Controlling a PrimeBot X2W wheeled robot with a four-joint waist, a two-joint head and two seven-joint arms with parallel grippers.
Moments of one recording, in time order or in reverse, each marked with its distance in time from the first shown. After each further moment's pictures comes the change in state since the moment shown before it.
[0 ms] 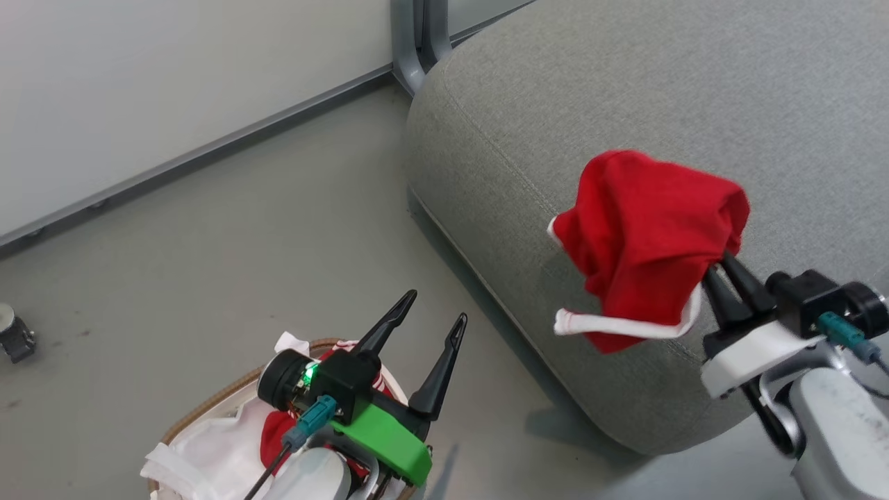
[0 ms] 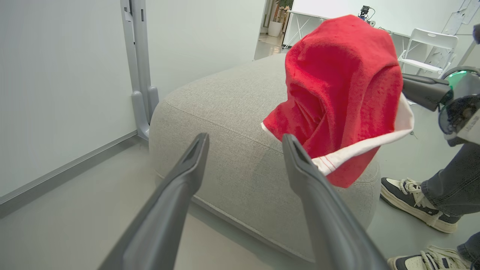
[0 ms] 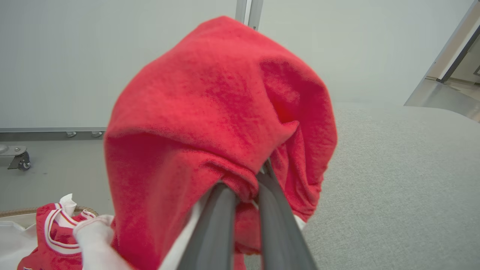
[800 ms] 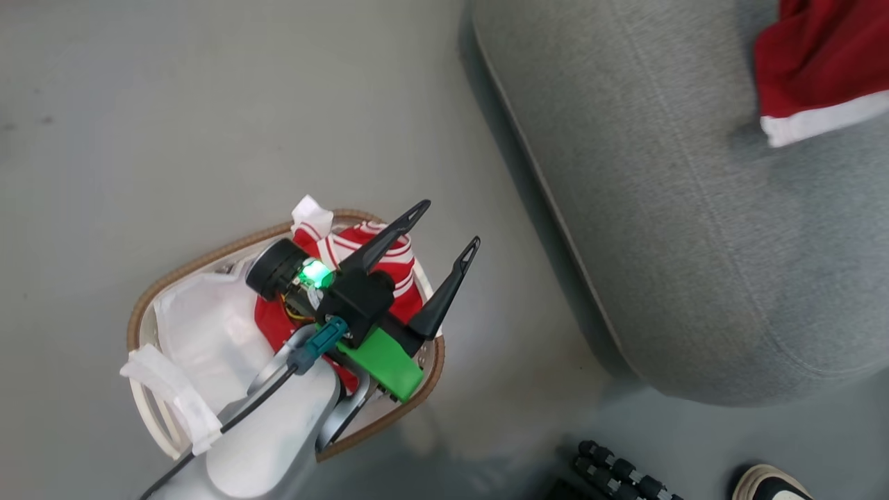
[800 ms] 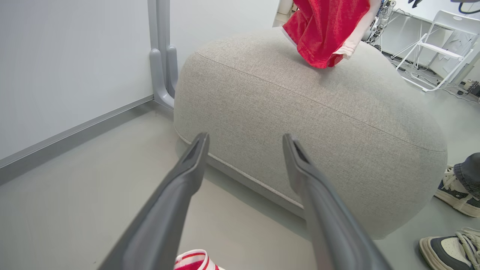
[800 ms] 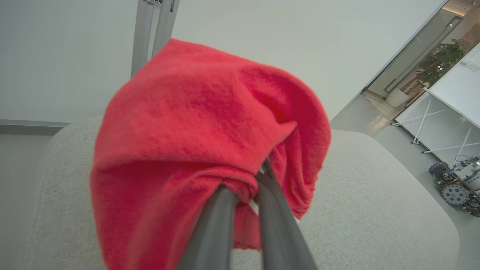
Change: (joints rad) left arm -0.291 0.109 -0.155 0.016 0.024 0.000 0.000; right arm -0.604 -0.198 -0.270 0.453 -0.056 0.000 0.000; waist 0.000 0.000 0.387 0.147
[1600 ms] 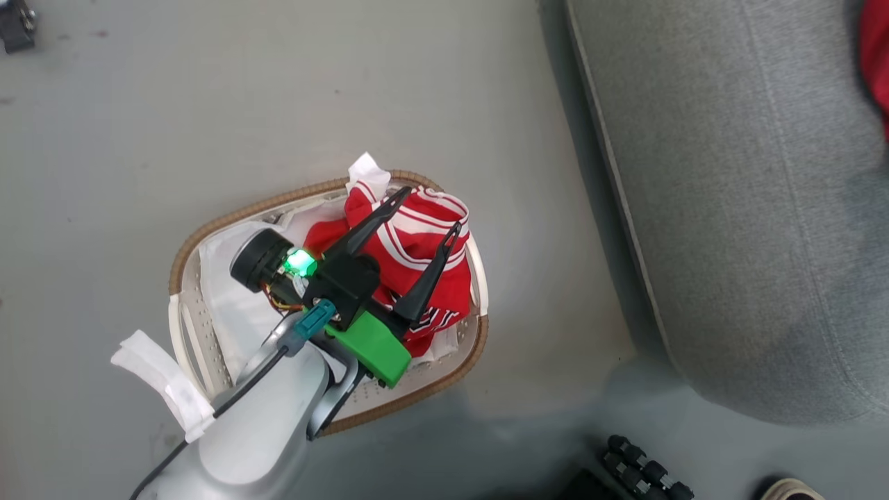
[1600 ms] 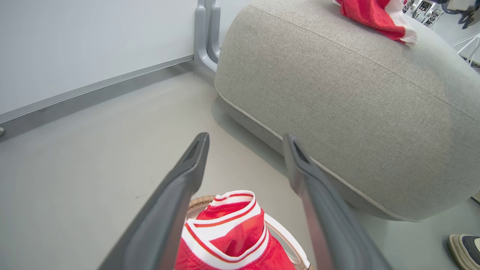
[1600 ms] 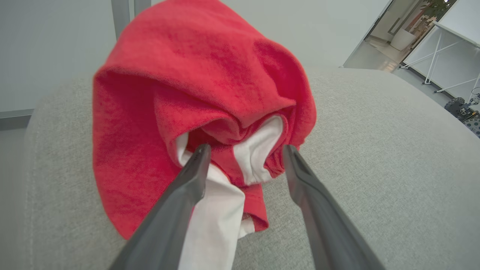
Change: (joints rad) left arm -0.034 -0.004 0.025 0.057 0.000 0.000 0.000; right arm 0.129 0.119 -0.332 -0.012 -0.059 0.000 0.000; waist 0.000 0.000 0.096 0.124
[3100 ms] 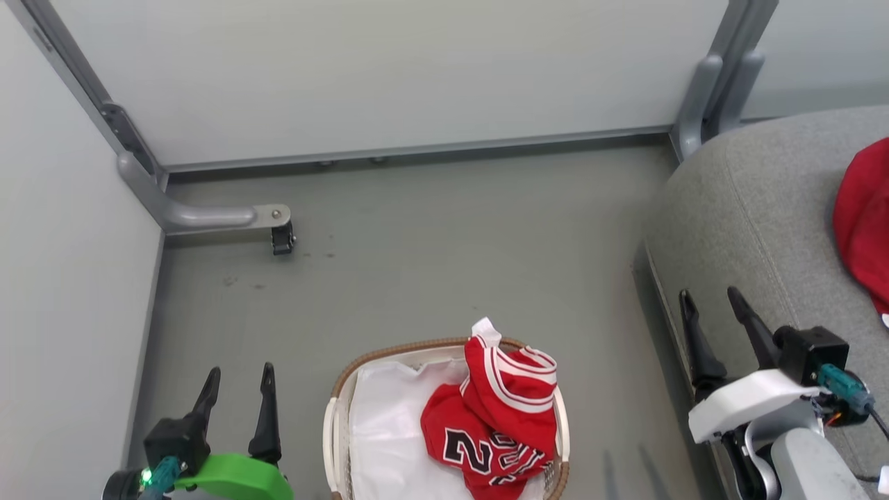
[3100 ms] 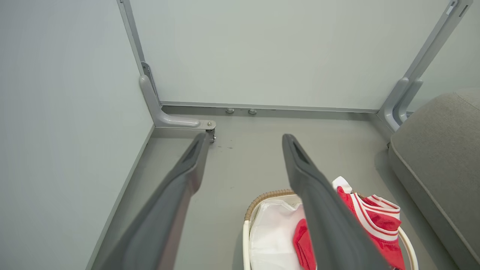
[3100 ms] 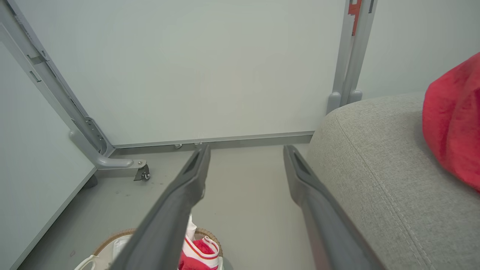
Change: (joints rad) left arm 0.523 -0.167 0.686 0.056 0.120 0.007 0.000; right arm 0.555 0.254 0.407 -0.328 0.150 0.000 0.000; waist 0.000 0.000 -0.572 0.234
